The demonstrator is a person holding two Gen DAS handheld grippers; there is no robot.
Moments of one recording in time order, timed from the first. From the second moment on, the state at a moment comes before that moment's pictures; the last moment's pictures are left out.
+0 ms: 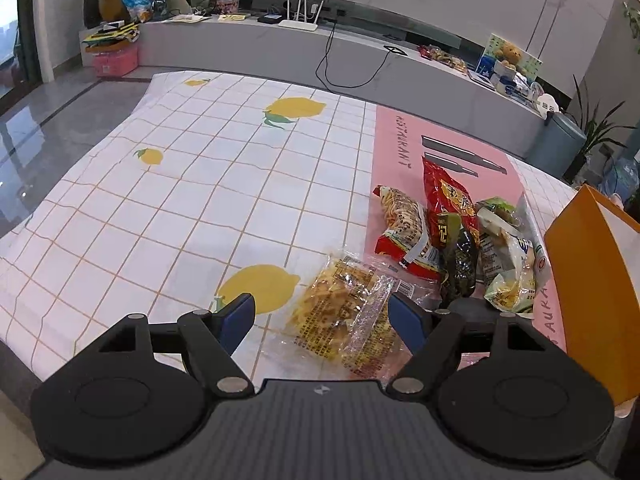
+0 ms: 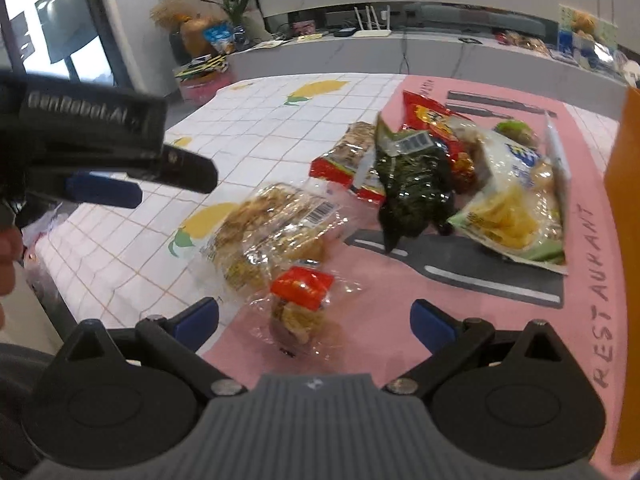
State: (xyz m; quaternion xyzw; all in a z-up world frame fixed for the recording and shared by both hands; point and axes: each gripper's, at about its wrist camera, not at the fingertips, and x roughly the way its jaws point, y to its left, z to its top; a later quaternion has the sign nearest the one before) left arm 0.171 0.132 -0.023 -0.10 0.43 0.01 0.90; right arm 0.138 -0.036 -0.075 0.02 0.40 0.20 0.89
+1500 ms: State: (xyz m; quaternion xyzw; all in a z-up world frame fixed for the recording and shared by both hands) left arm 0.231 0.088 -0.073 0.06 0.50 -0.09 0.86; right arm 0.112 -0.103 -0.040 0.00 0.39 0.14 0.91
